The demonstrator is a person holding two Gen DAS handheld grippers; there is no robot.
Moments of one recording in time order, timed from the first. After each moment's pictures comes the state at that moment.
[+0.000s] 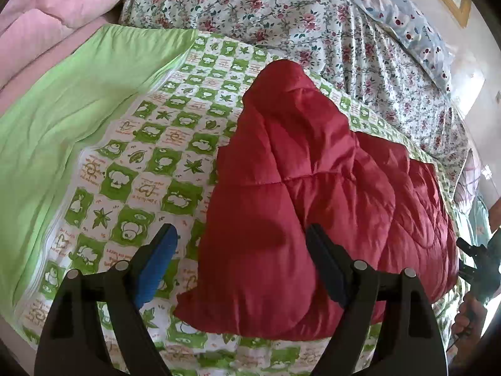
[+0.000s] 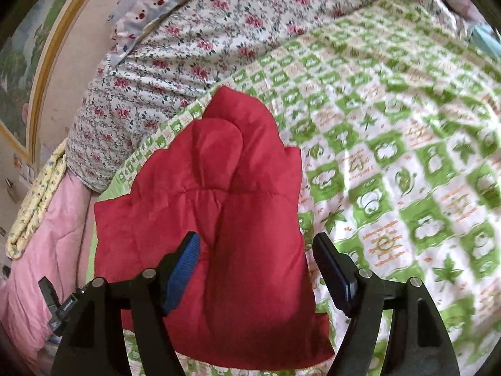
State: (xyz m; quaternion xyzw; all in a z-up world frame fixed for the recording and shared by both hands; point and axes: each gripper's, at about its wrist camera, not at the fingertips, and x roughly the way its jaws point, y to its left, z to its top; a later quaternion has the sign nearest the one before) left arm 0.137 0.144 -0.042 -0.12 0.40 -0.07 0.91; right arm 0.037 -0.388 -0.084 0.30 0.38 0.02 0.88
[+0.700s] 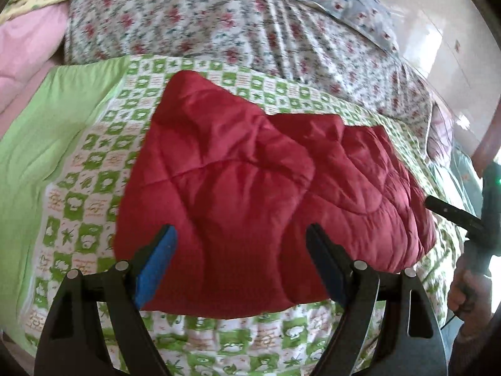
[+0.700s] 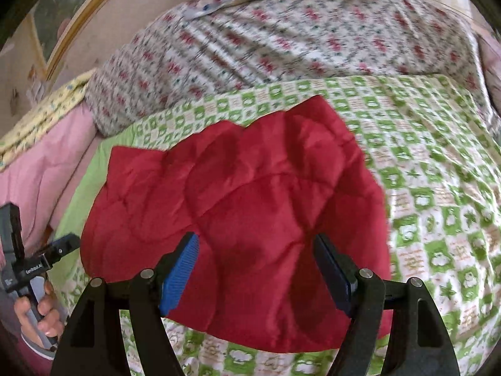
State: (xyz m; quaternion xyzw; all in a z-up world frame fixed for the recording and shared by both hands) left arm 0.105 0.065 -0.012 -0.03 0.38 -0.16 0.91; right arm 0.040 -0.284 -0.038 0.12 0.38 0.06 0.91
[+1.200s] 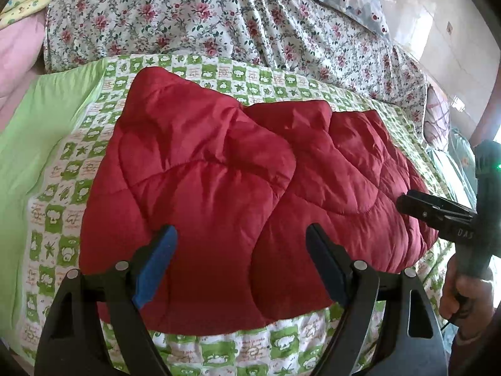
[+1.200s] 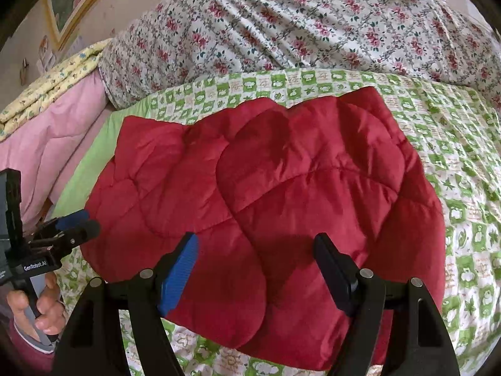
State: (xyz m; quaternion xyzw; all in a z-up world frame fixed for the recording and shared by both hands) left arm 0.120 0.030 -0.022 -0.01 0.40 -0.18 0.90; right arm 0.067 -0.242 -0.050 0.08 0.41 0.09 0.90
